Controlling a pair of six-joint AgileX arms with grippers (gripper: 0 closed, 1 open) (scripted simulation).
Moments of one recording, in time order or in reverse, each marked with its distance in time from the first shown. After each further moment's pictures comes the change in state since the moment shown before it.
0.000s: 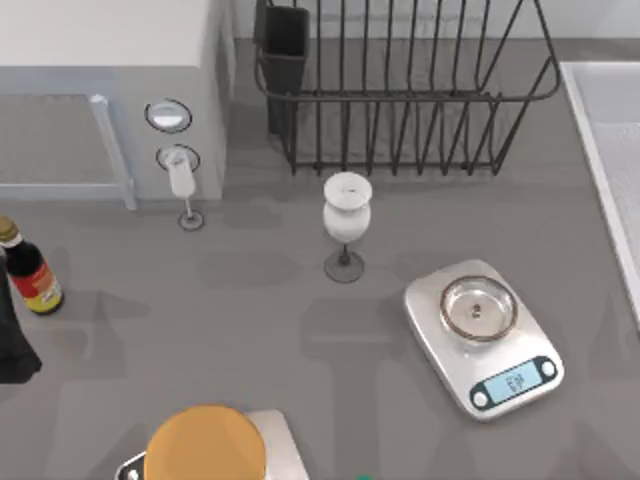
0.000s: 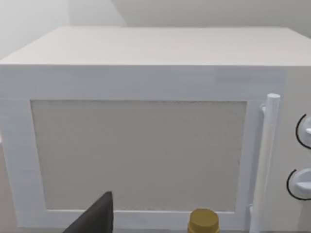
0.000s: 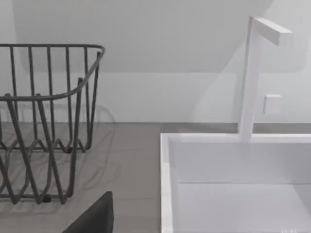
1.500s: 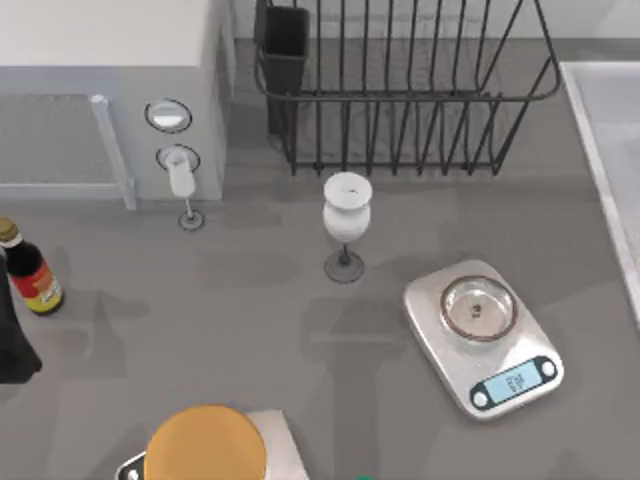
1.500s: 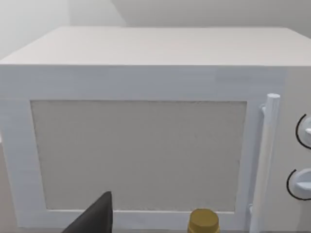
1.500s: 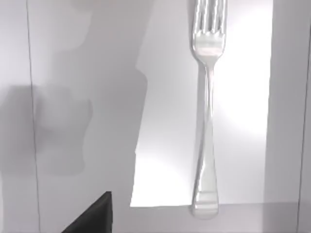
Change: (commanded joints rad) left arm 0.000 0.000 0.000 0.000 0.000 0.000; right arm -0.284 1.994 1.717 -1.038 0.005 -0.267
